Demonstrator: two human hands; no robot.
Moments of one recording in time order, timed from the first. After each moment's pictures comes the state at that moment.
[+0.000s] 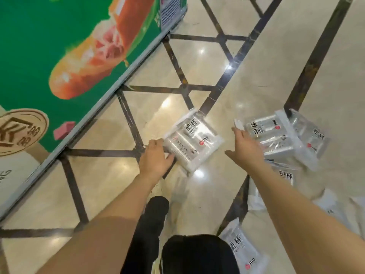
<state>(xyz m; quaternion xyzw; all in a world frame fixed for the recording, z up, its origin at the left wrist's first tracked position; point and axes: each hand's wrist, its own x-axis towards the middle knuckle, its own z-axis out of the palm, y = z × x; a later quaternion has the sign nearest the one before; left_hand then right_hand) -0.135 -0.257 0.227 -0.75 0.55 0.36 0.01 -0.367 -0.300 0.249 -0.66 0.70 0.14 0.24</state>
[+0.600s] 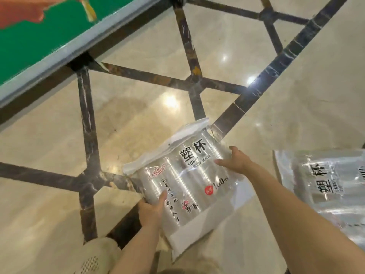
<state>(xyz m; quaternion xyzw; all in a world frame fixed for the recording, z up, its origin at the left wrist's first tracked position) -0.224 -0.310 -0.182 -0.83 -0.08 0.51 -0.23 -0.411 -0.491 -0.172 -0.56 0.67 0.19 0.44</state>
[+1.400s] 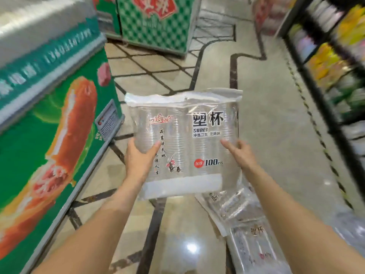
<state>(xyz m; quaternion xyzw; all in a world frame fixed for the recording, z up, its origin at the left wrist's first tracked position) -0.254 -0.509 0.394 -0.66 0.48 0.45 -0.37 -0.502 -0.454 0.420 -0.32 0.79 -0.38 0.37</state>
